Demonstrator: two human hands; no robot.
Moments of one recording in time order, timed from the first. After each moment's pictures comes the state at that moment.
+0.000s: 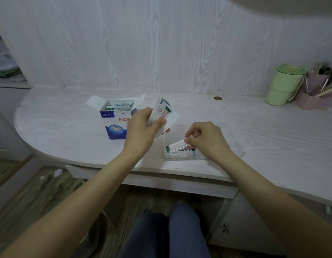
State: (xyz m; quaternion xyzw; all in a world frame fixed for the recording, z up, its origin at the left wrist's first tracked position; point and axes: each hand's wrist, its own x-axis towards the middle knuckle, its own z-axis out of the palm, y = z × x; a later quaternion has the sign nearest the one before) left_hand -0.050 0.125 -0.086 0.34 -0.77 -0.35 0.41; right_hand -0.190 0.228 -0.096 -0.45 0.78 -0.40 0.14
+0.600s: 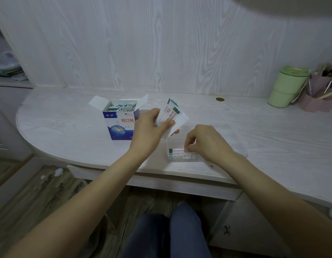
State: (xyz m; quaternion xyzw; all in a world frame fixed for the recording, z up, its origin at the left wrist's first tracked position) left_hand -0.055 0.123 -0.088 0.31 -0.77 -0.39 0.40; right_hand -0.183 0.223 -0.085 -0.57 0.80 -0.19 0.08
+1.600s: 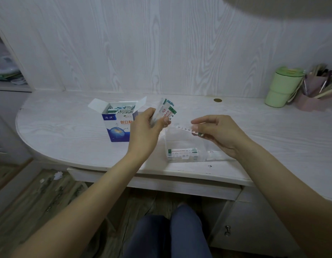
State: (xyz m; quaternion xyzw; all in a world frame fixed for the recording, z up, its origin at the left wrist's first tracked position) left_hand -0.052 0.124 -0.087 0.32 -0.75 -0.39 0.43; right_hand -0.208 0.237 -0.070 -0.34 0.65 -0.59 0.34
